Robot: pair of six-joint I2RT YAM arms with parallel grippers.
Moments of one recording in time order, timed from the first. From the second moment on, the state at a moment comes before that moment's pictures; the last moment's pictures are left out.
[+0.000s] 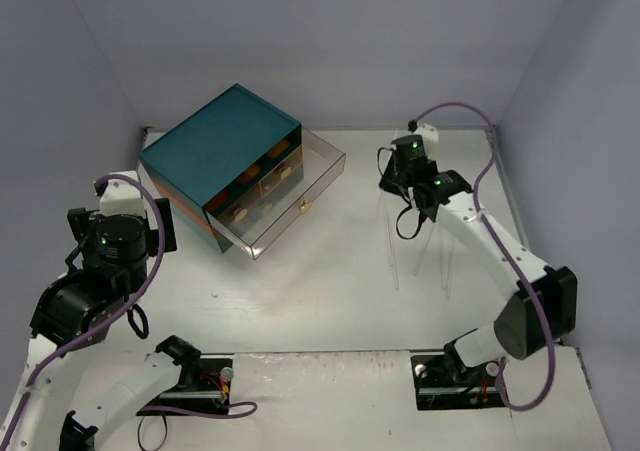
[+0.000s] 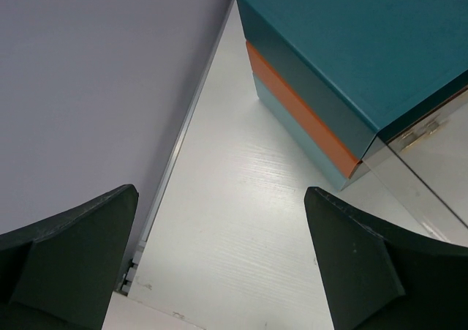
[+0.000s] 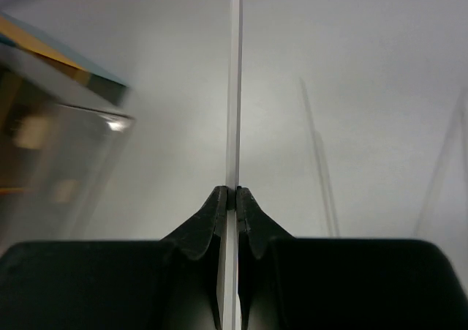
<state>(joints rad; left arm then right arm) -0.49 0.72 1.30 -1.05 -0.79 -0.15 0.44 1.48 1.19 -0.49 0.28 0.60</state>
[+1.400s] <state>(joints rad) -0.49 0.74 1.23 -1.03 -0.69 -0.21 0.47 1.43 1.37 -0.52 0.45 0.67</state>
